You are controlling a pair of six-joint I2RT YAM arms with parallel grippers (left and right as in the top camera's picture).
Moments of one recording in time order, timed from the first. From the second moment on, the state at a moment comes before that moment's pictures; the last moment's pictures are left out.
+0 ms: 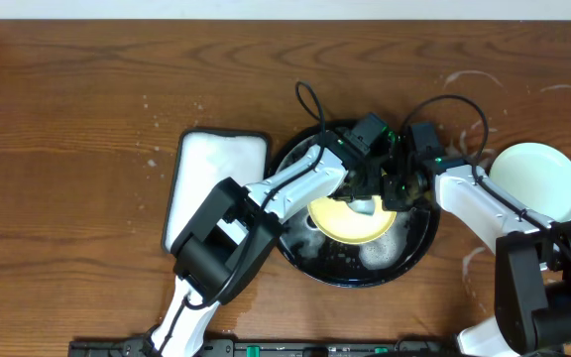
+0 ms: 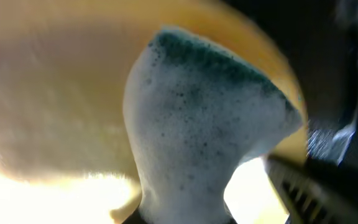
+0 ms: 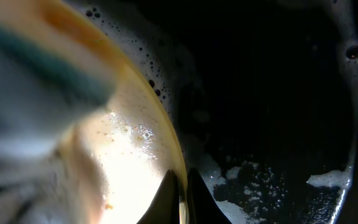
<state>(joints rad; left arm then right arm) -0.78 2.15 1.55 -0.66 0.24 -0.77 0.25 1.72 0.94 -0.59 -0.07 0.25</state>
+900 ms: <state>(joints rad) -0.67 2.14 1.56 -0.83 -0.03 -0.69 0.25 1.72 0.94 -0.59 -0.11 0.26</state>
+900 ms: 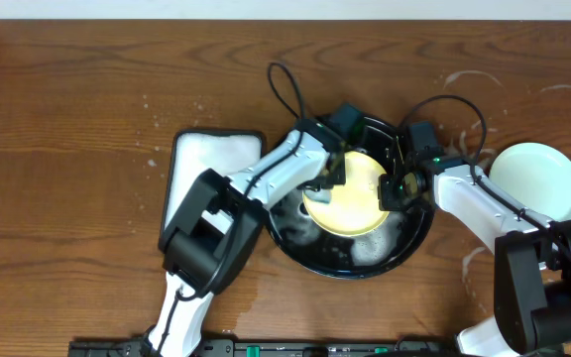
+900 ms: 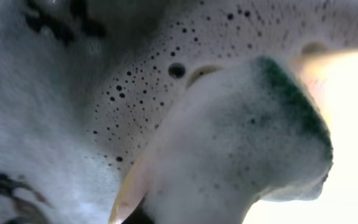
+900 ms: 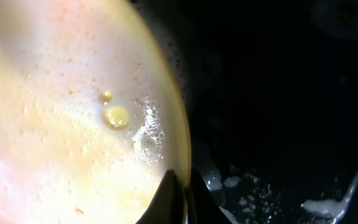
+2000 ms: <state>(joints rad) -0.49 1.79 1.54 -0.96 0.03 -0.58 0.25 1.73 0.95 -0.60 -0.10 0.26</state>
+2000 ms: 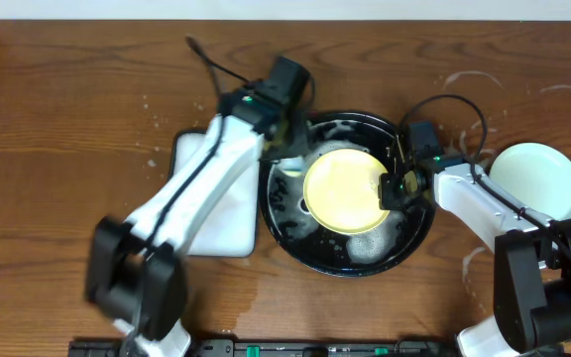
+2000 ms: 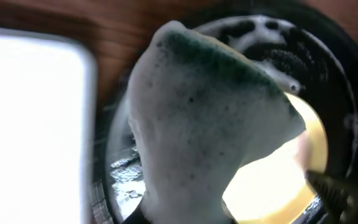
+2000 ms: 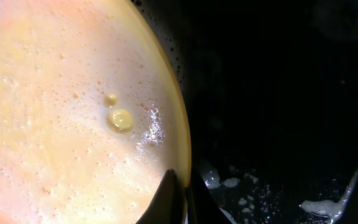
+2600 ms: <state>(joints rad) -0.24 1.75 1.26 -1.03 -0.16 -0.51 0.25 1.73 0.96 -0.63 -0.09 0.19</state>
